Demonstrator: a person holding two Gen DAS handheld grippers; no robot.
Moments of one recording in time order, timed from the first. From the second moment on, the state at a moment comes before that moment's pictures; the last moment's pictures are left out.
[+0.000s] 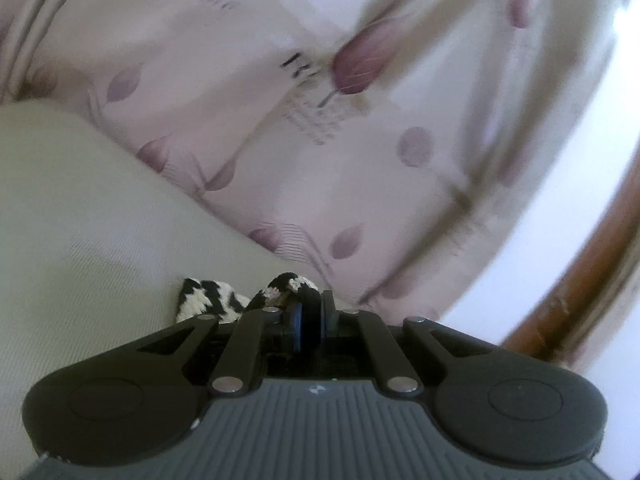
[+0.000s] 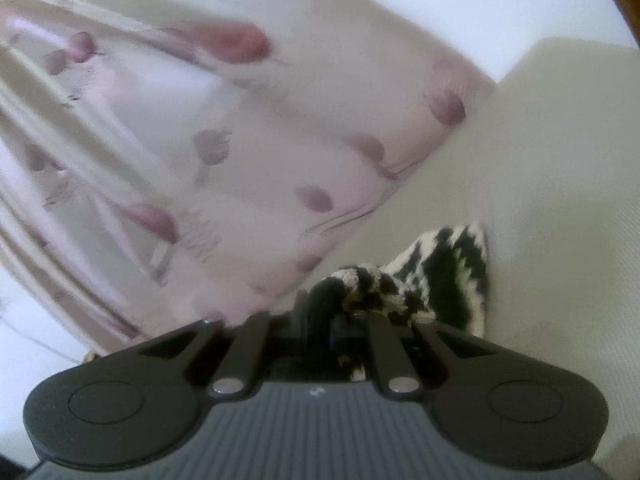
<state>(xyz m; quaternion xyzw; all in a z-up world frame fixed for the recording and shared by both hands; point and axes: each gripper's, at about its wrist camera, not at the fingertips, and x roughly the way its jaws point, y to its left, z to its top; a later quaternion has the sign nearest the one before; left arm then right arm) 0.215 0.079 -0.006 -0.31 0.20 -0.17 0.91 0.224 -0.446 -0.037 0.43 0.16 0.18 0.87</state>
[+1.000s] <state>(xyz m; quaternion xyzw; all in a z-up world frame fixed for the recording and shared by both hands) 0.289 0.077 -0.041 -0.25 0.22 -0.06 0.94 0.284 -0.485 -0.108 0.53 0.11 0.14 0.83</state>
